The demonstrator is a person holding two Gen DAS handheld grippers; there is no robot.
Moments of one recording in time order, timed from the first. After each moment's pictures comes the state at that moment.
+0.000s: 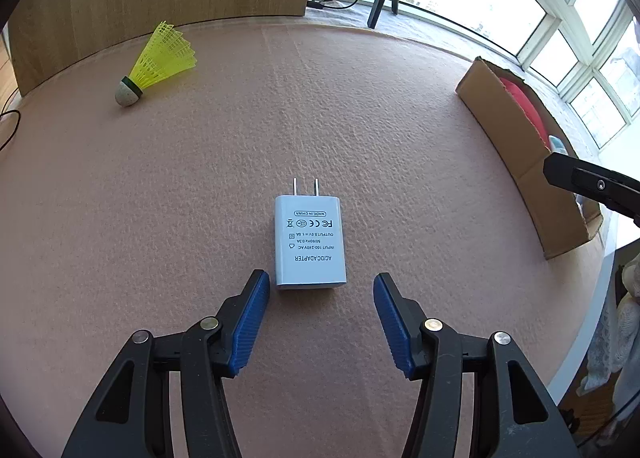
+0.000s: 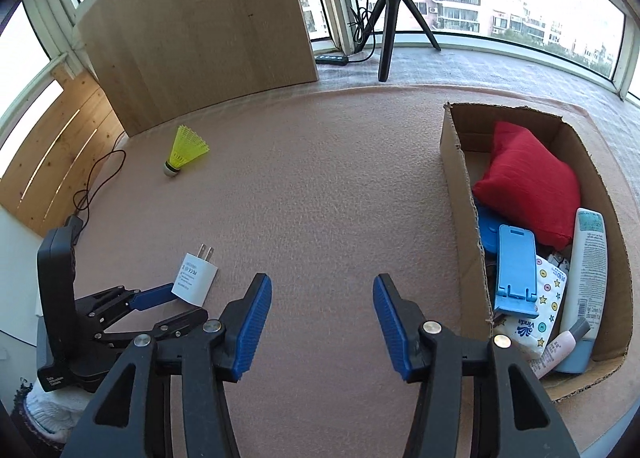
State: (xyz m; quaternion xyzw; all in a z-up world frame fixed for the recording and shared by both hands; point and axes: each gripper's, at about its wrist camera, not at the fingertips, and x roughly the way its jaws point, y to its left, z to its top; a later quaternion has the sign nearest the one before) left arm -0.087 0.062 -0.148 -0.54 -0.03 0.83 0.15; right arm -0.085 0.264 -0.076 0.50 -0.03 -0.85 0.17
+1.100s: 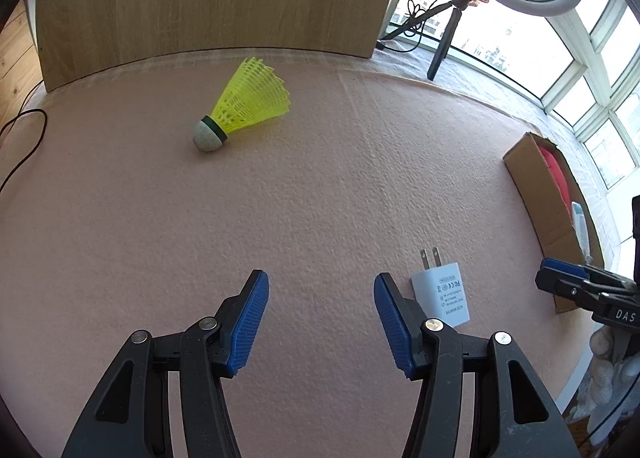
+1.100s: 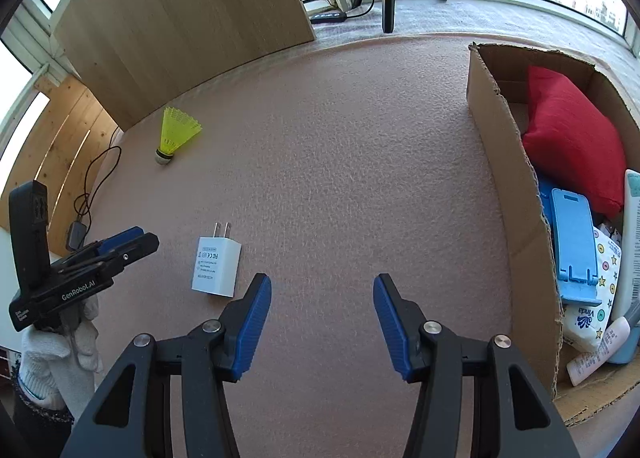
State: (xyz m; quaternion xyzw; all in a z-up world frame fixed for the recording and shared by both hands) left arm -0.159 -0.014 -0.126 -0.52 -0.07 0.84 0.12; right arm -0.109 0.253 -0.112 0.56 -0.08 -0.81 0.17
